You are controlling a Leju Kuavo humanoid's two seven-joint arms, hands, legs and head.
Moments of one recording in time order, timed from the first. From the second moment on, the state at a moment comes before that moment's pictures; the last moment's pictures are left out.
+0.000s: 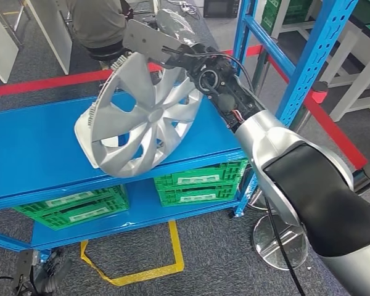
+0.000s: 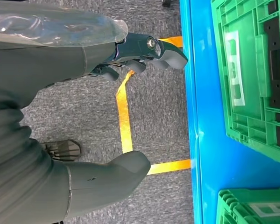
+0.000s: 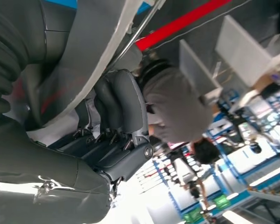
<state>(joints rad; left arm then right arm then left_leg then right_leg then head) -0.32 0.16 -0.30 -0.24 0.47 -0.01 -0.39 -1.28 0.10 0.54 -0.52 0.54 -0.01 -0.30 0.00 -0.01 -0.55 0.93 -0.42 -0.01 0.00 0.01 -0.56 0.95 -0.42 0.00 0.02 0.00</state>
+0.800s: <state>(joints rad) -0.29 0.17 -0.30 -0.24 0.50 0.01 -0.42 -1.06 0.06 0.65 -1.16 0.27 0.06 -0.06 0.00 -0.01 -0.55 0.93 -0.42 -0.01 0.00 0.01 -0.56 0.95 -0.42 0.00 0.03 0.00</state>
